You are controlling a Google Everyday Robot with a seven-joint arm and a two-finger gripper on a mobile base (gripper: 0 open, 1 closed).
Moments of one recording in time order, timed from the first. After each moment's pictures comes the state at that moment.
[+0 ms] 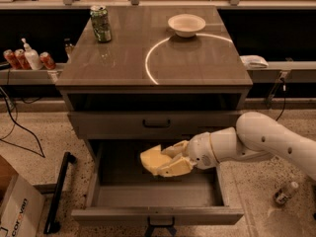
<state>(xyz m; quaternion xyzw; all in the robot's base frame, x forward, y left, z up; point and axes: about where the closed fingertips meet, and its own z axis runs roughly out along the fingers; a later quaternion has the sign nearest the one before) 0.464 -0.032 0.672 -0.47 0.72 0.40 0.30</state>
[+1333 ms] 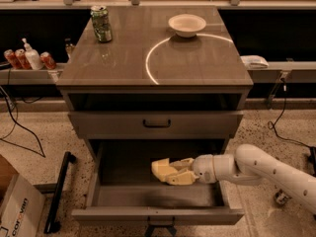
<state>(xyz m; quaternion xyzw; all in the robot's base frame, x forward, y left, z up) 0.501 -0.061 0.531 -0.38 0.73 0.46 0.33</state>
